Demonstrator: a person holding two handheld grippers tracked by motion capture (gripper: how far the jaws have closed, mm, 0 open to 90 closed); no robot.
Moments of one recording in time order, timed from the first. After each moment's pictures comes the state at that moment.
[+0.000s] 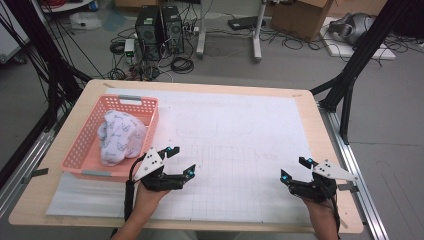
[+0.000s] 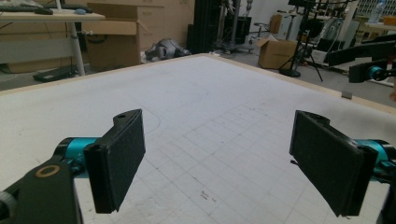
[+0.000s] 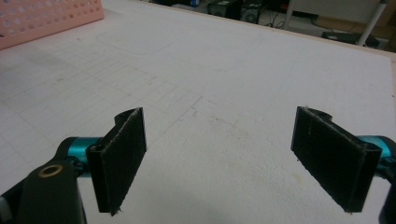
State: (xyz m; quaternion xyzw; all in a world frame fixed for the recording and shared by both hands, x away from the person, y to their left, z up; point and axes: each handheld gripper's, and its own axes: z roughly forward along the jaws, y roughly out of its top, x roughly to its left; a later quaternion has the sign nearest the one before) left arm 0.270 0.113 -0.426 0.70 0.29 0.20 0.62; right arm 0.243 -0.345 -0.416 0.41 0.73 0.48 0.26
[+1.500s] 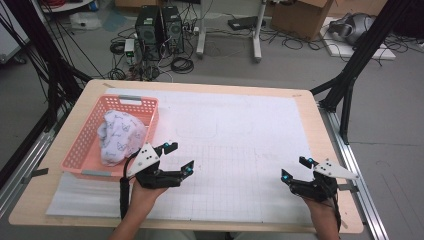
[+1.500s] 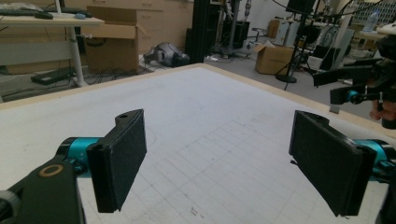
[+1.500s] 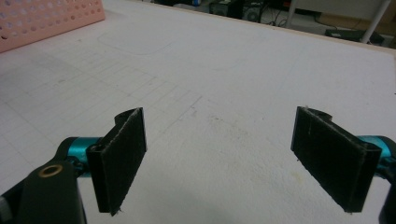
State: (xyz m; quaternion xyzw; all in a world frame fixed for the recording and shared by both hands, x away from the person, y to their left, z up) left arm 0.263 0.118 -0.390 0.69 0.29 0.19 0.63; right arm 0.246 -0.347 -0.416 0.41 0.73 0.48 0.26
